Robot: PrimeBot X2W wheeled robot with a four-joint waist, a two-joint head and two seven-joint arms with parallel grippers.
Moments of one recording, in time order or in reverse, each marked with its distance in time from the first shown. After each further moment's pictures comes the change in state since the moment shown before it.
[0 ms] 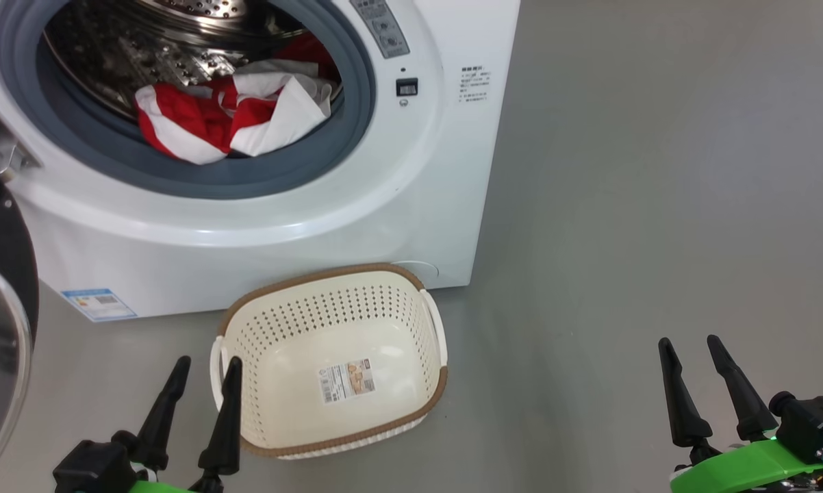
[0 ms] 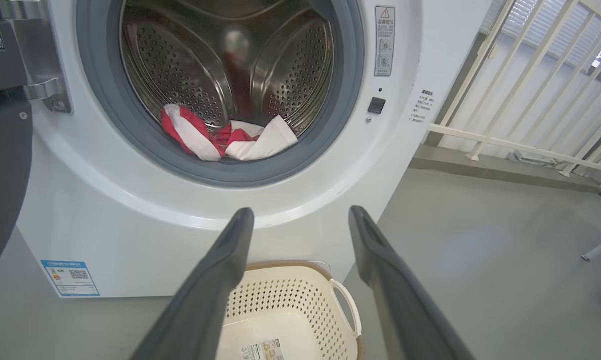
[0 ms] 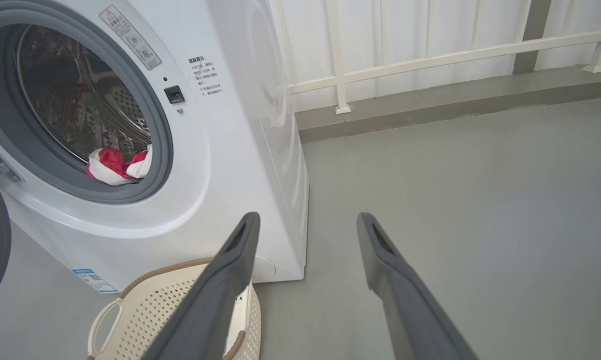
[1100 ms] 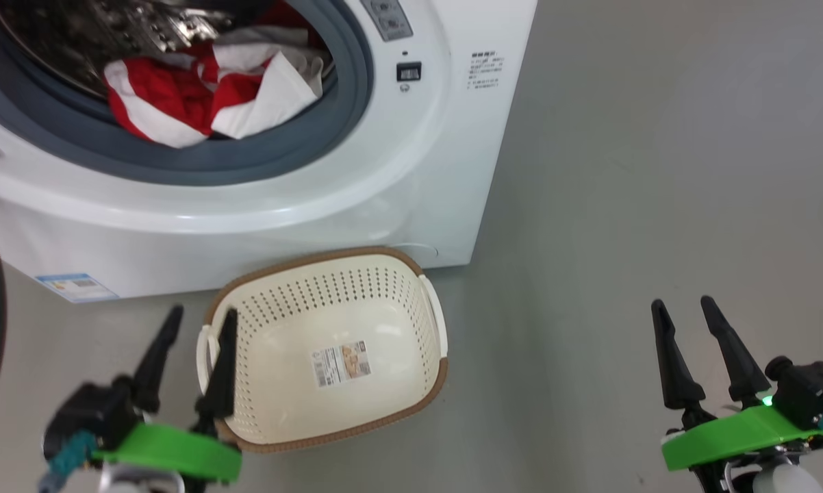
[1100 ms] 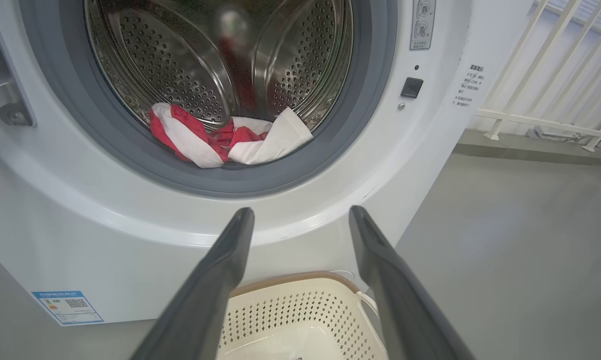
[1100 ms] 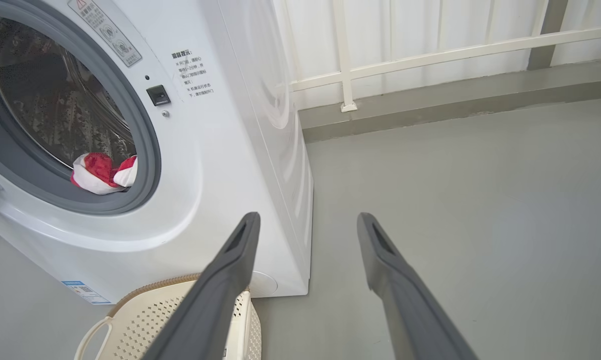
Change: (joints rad) left arm -0.119 0.007 -0.008 0.073 0.052 0.000 0.000; right arm -0.071 0.006 0.011 -0.007 0.000 0.000 0.000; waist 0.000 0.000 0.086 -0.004
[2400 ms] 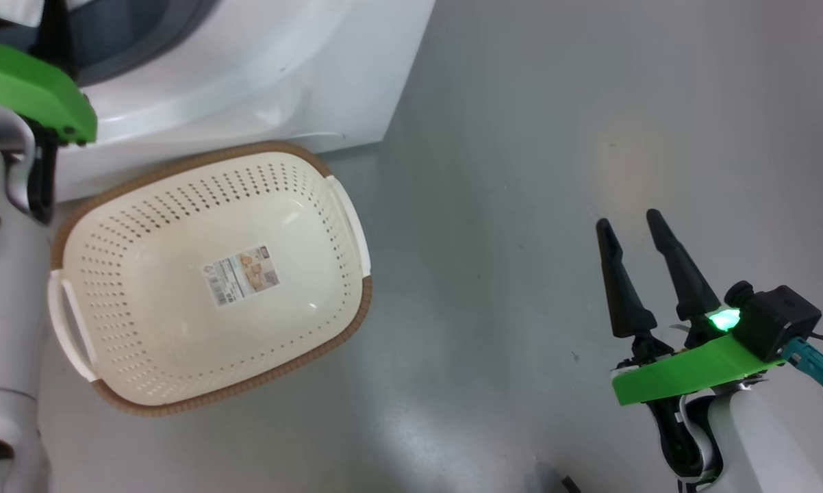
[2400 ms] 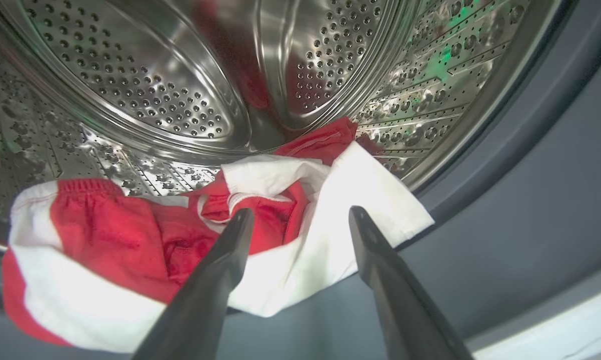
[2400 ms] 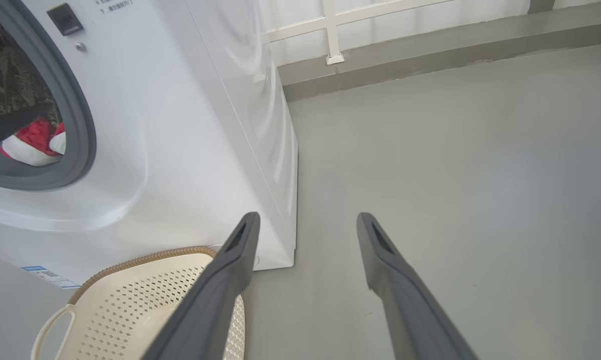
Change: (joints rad) left arm -1.043 0.091 0.021 0.832 0.168 0.007 0.000; right arm -0.196 0.029 0.114 -0.030 0.036 0.000 0.000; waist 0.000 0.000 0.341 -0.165
